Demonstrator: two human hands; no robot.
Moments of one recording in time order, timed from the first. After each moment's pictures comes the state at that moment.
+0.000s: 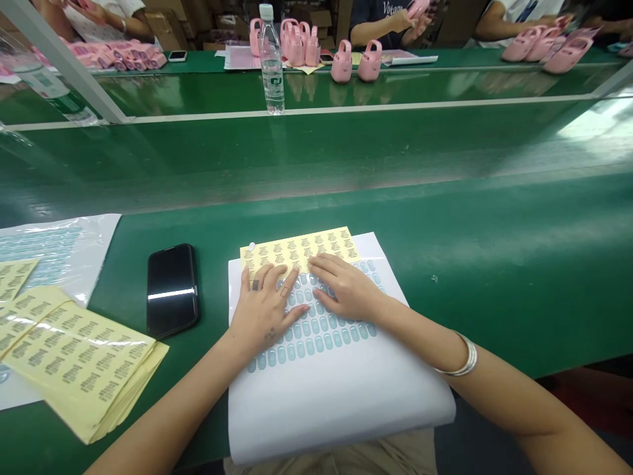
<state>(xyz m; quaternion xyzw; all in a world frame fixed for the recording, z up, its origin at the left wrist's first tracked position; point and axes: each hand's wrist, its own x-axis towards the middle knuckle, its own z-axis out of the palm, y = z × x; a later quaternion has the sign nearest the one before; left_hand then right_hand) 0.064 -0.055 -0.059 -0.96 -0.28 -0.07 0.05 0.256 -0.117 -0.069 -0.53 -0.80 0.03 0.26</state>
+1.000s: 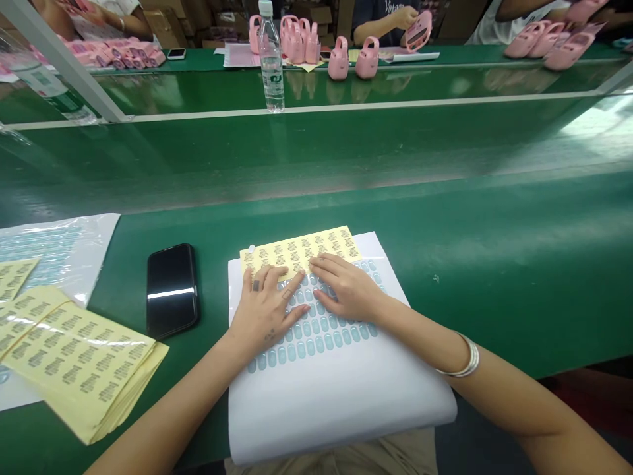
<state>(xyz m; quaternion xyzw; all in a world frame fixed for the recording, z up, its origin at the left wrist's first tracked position) 0.063 -0.054 -0.061 -0.96 -0.27 -0.08 0.03 0.255 -0.118 -0.068 -0.53 -0.80 0.00 0.28</state>
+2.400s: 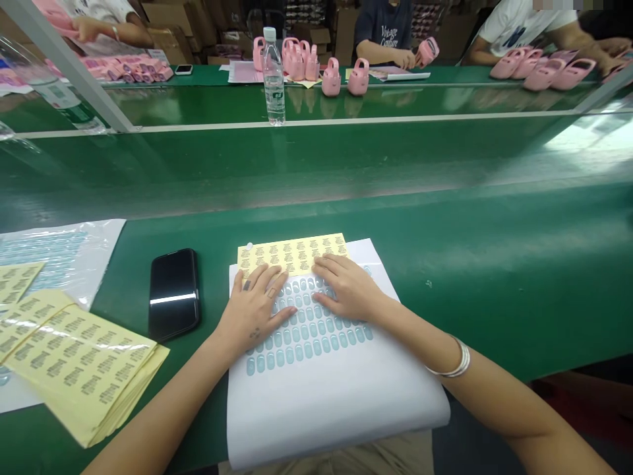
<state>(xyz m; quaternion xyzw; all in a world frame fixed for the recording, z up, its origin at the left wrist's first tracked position) 0.050 -0.039 -0.055 -0.96 -0.28 -0.04 0.00 0.265 -0.117 -0.061 -0.57 -0.80 0.01 0.19</state>
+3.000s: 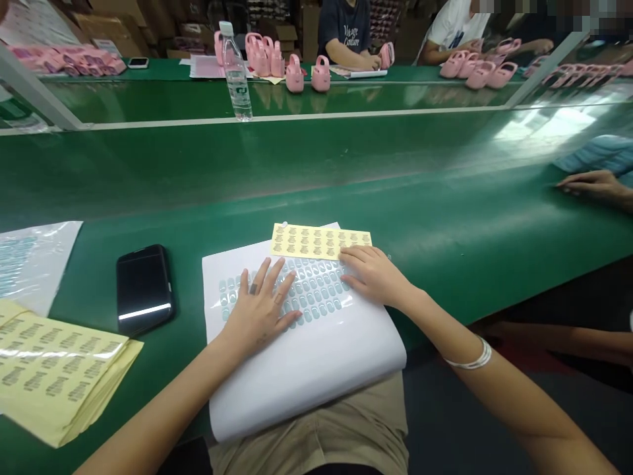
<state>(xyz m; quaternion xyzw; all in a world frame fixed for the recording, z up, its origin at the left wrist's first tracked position) 0.073 -0.084 -0.064 -0.98 -0.18 -0.11 0.04 0.321 -0.191 -0.052 -0.67 -0.73 -0.02 0.12</state>
